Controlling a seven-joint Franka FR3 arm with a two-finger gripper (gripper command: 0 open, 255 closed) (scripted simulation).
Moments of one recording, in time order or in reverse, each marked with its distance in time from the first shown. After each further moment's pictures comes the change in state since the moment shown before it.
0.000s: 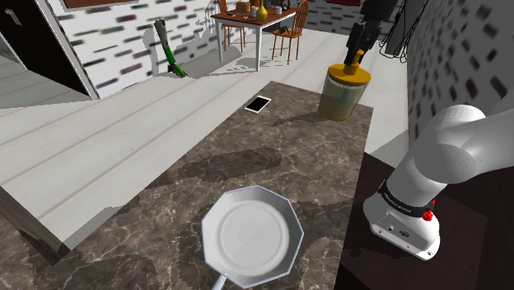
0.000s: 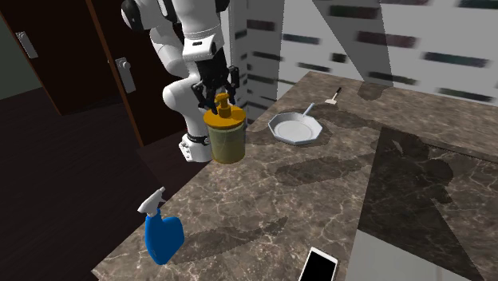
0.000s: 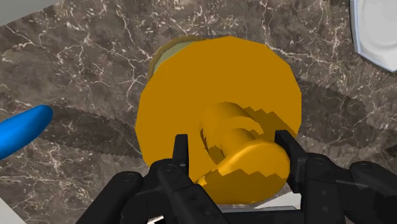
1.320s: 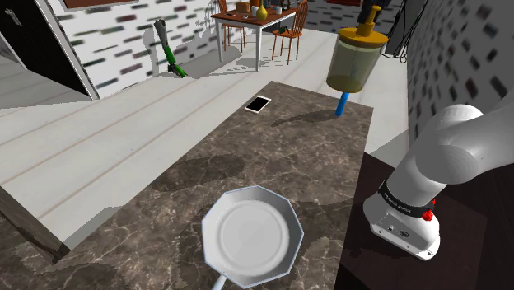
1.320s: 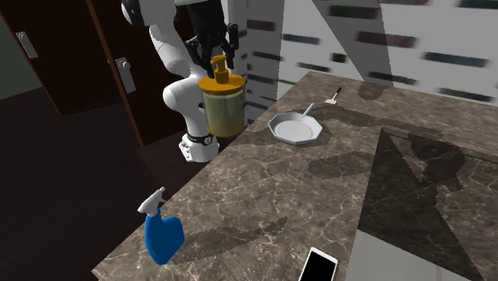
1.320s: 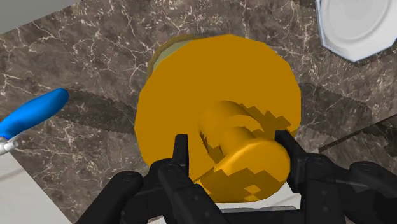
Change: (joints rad) arm 0.027 0.092 0.020 0.333 0.030 -0.239 0.026
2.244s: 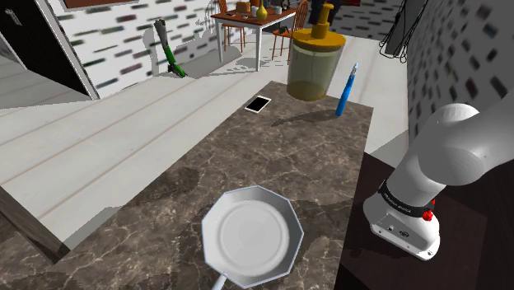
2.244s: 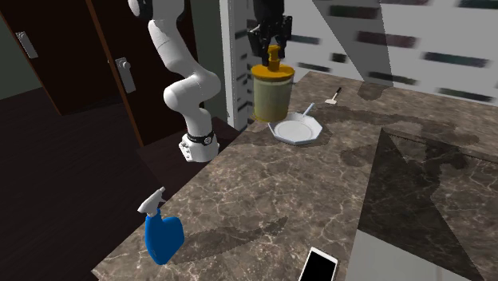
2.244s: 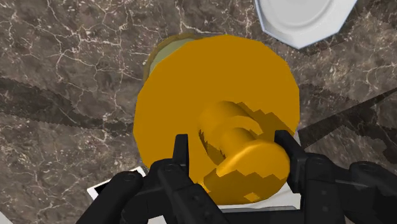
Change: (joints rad) arm 0.070 0.117 0.242 0.061 0.147 0.084 0.270
